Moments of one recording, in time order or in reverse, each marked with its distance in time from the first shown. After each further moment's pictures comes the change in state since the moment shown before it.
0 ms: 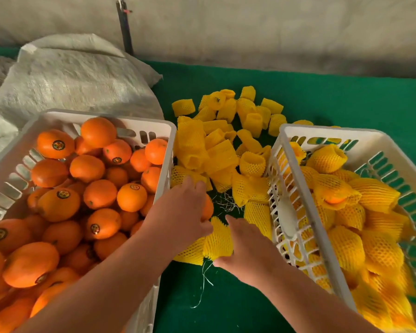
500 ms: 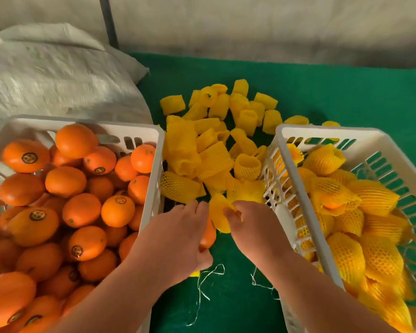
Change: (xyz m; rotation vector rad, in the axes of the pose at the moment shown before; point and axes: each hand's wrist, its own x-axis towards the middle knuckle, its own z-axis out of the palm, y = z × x) left_hand -0.006 0.000 0.001 -0.064 -0.065 0.134; right_hand 0.050 0.018 -0.030 0.226 0.364 0.061
